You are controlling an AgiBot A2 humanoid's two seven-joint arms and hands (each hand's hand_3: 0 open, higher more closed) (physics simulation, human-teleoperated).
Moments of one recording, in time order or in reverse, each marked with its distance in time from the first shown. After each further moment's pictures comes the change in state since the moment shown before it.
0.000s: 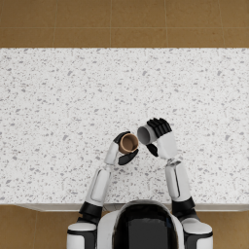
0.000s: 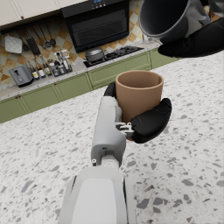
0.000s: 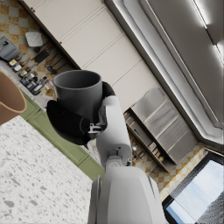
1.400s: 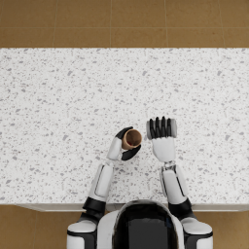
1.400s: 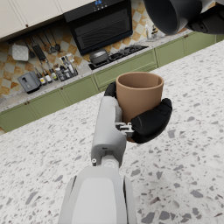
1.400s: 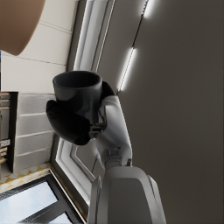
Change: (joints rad) left arm 0.076 0.060 -0.009 0.087 0.112 -0.003 0.001; right arm 0.010 -0.049 0.067 0.106 1.088 0.005 0.003
